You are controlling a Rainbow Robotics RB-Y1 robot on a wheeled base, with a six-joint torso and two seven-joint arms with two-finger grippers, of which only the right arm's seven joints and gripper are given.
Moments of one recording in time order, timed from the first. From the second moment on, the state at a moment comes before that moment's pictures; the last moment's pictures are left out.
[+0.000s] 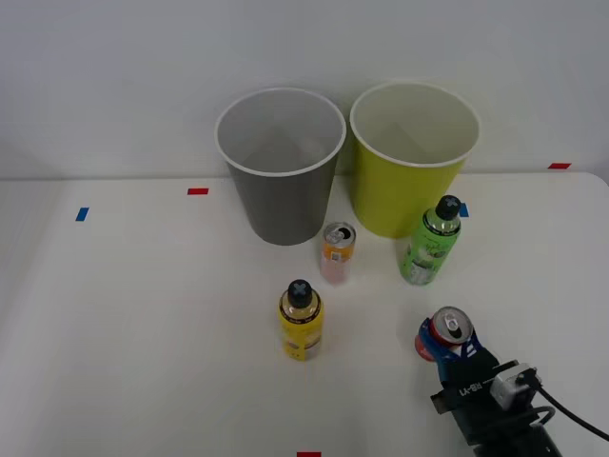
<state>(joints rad) 0.41 -0.41 0.36 -1.59 -0.11 -0.72 1.46</state>
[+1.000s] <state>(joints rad) 0.36 -0.53 0.40 -2.14 -0.36 -0.52 1.27</state>
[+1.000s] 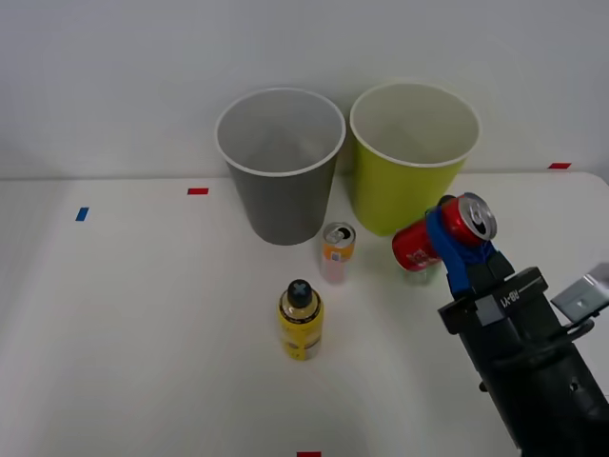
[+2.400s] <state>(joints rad) -0.45 -0.18 0.32 -1.86 -0.32 0.22 1.28</state>
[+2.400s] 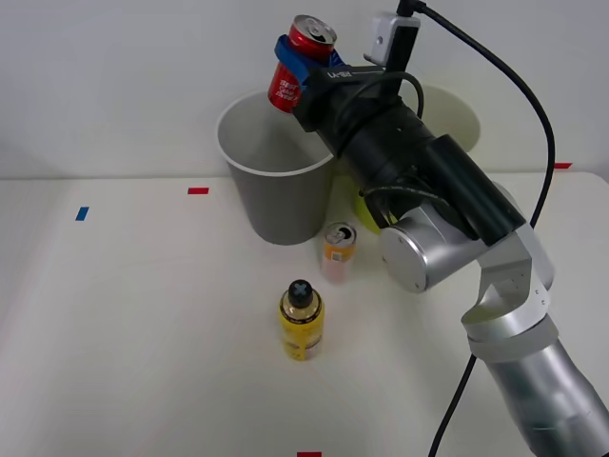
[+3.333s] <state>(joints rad) -0.58 -0.13 0.34 -1.67 -0.24 0.22 1.29</state>
